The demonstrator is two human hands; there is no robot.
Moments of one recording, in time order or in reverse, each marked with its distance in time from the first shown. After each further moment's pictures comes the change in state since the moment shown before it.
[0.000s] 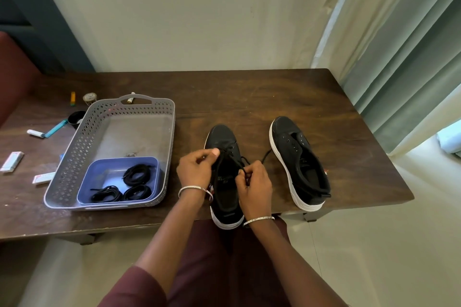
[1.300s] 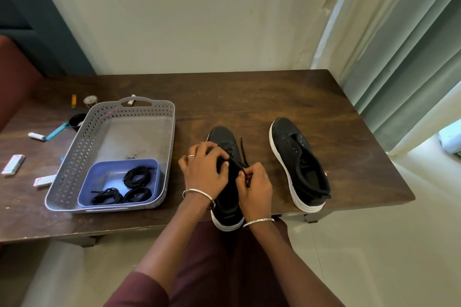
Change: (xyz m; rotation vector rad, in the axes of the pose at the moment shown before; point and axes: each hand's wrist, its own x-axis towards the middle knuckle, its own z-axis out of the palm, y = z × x) left_hand -0.012 0.011 0.003 0.825 -0.056 0.510; right_hand 0.000 0.000 0.001 0.030 0.008 0.038
